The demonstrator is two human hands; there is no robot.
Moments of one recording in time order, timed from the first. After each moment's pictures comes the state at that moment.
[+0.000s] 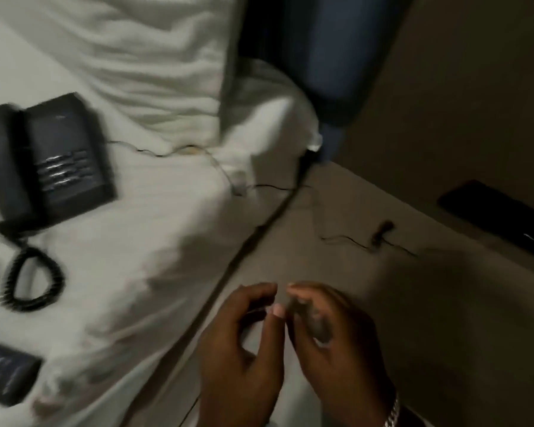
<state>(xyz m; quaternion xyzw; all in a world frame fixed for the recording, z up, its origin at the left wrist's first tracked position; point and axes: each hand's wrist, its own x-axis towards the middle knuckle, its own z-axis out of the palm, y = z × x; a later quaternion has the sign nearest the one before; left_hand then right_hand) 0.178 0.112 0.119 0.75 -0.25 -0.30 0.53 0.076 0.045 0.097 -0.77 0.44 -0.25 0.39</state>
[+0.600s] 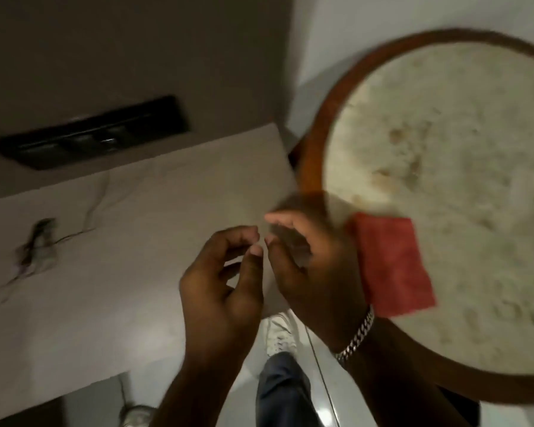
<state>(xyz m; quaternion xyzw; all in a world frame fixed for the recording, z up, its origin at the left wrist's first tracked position) -0.237 0.024 0.083 0.58 -0.55 -0.51 0.33 -0.355 0.044 0.072 -0.50 0.73 -0.41 0.23</state>
